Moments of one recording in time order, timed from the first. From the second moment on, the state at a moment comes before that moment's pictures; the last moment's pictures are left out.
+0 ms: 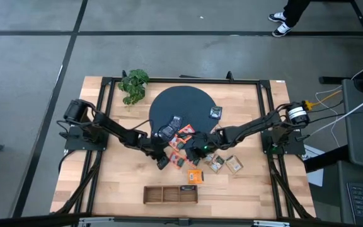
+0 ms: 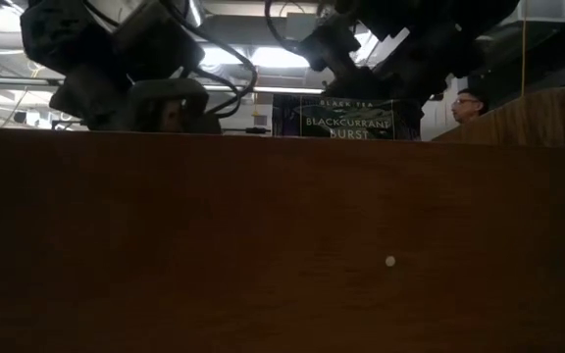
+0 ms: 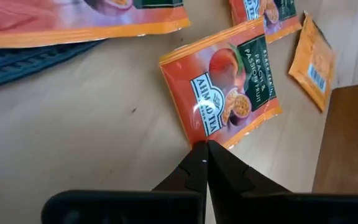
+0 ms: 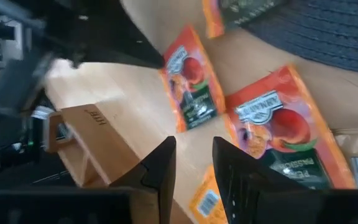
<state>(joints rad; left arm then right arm) -0.19 1.74 0.63 0.27 0.07 -0.93 0.17 1.76 0.95 0.01 -0.12 1.33</state>
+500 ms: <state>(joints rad) -0.20 1.76 0.62 0.32 0.03 -0.95 0.14 1.88 0.95 0.13 -0.16 1.36</state>
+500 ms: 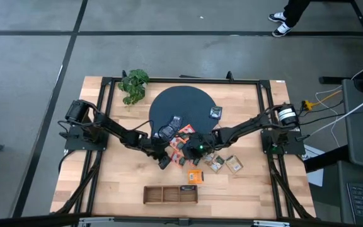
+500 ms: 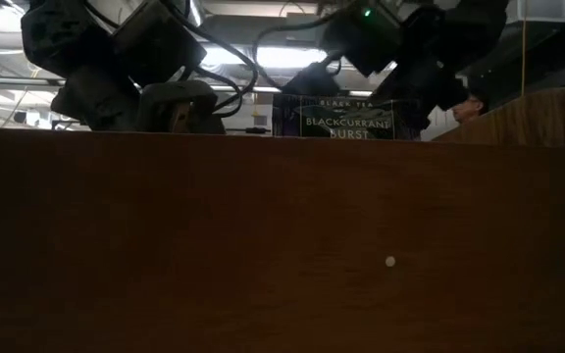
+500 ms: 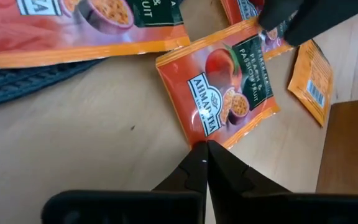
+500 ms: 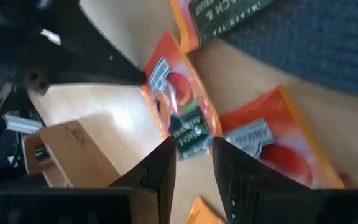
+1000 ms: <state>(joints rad) -0.20 1.76 0.62 0.31 0.02 -0.96 0.12 1.92 0.95 0.23 -0.23 1.35</state>
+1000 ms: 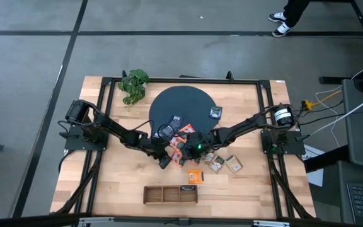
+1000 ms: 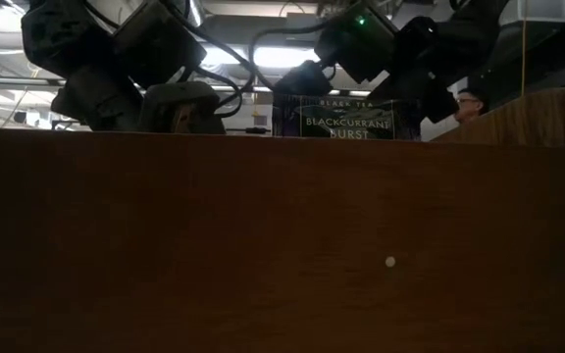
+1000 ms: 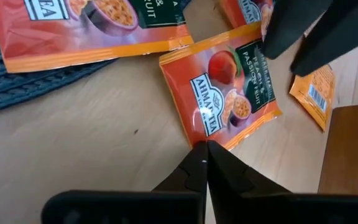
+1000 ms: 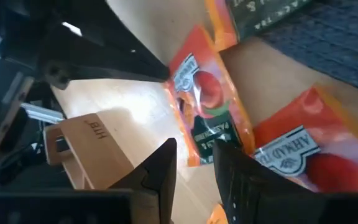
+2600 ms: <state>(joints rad) -0.19 1.77 0.62 0.47 0.05 -1.01 0.12 1.89 0.95 0.13 -0.15 1.28</state>
